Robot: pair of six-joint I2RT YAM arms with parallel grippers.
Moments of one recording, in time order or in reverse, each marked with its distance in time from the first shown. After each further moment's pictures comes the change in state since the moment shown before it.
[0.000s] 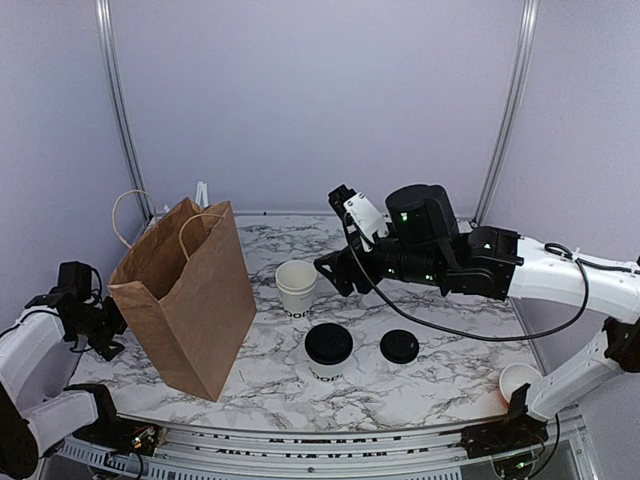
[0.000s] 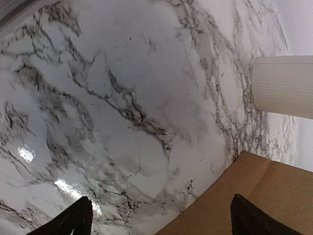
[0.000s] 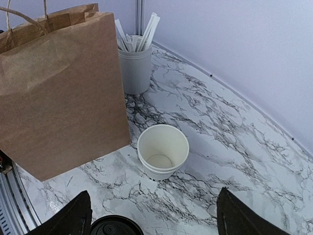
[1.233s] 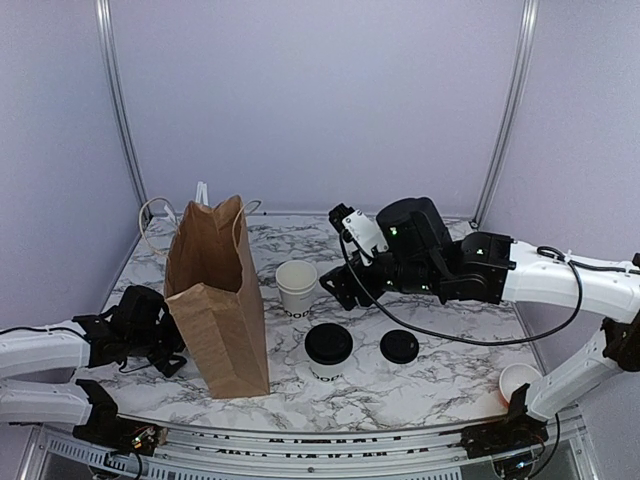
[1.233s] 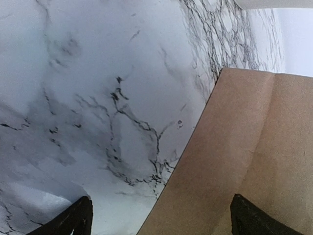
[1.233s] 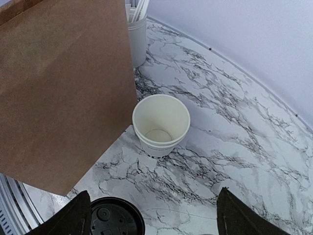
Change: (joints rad) left arm -0.752 0.095 -0.195 0.448 -0.220 -0.580; right arm 0.000 0.016 -0.032 -0.071 0.013 0.056
